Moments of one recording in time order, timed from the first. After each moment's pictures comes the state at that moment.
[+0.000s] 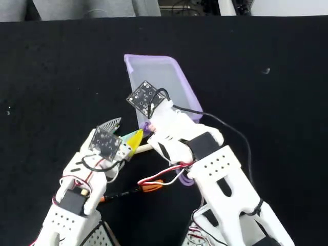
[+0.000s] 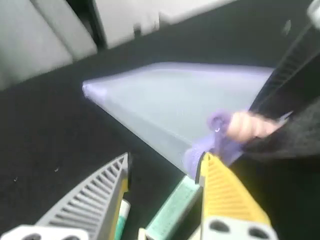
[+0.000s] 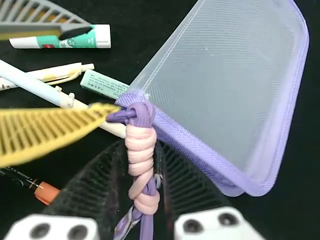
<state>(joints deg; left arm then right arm) 16.7 -97.7 96.7 27.7 -12.0 -28.6 -40.6 46.1 59.8 19.2</state>
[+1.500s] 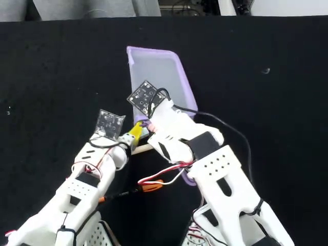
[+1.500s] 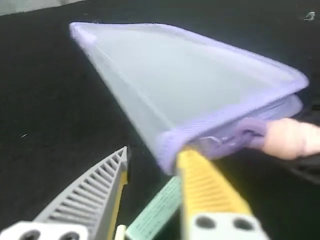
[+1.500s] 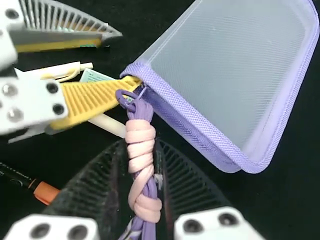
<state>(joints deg) 16.8 -45.8 90.8 -15.8 -3.2 -28.4 -40.4 46.1 59.8 19.2</state>
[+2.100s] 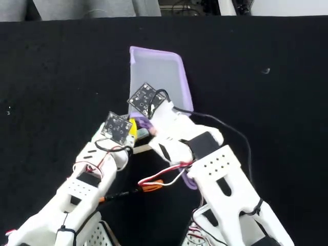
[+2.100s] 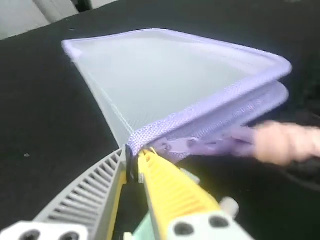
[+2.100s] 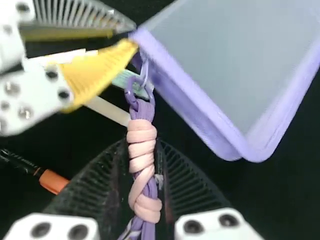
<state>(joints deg) 15.6 -45.8 89.9 -16.2 -9.5 -28.1 -40.4 46.1 62.8 19.1</state>
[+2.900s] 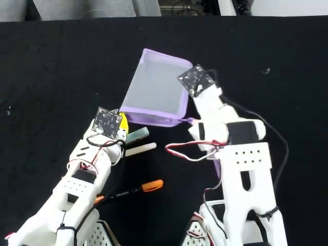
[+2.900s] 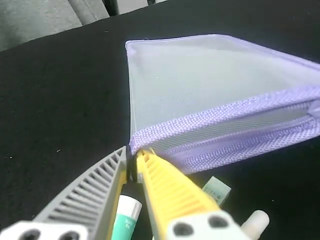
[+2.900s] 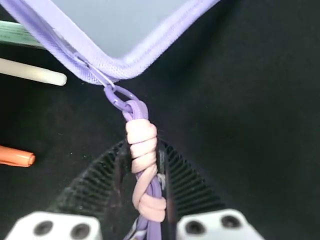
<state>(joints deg) 10.9 -45.8 89.4 -16.3 -9.5 -4.8 -40.4 37.1 76.6 26.1</state>
